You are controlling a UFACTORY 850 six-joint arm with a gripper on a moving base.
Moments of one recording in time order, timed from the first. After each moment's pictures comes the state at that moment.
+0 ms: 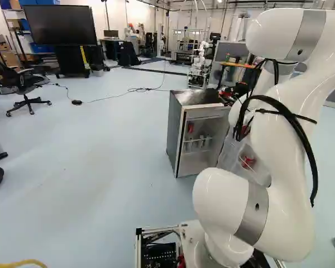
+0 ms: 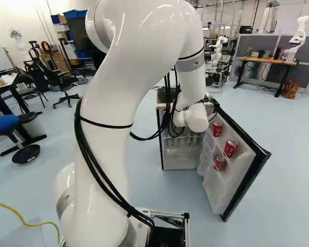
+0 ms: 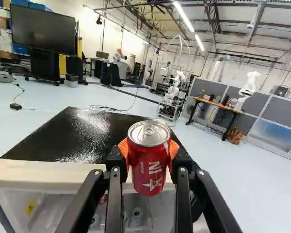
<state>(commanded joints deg) -37.8 -30.0 -52.3 -34.3 71.1 0.0</state>
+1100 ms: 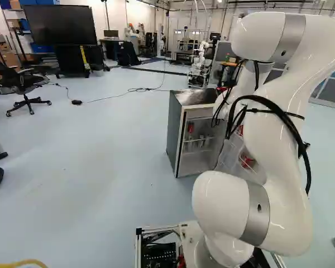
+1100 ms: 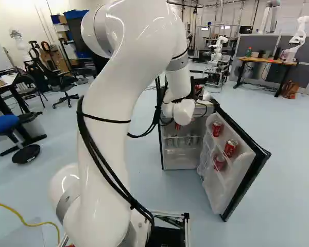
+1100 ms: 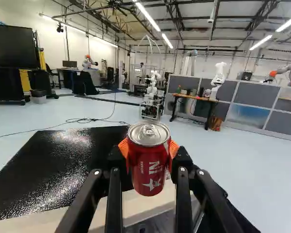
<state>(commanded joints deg) -28.9 -31.7 -53.9 -13.7 69.8 0.0</state>
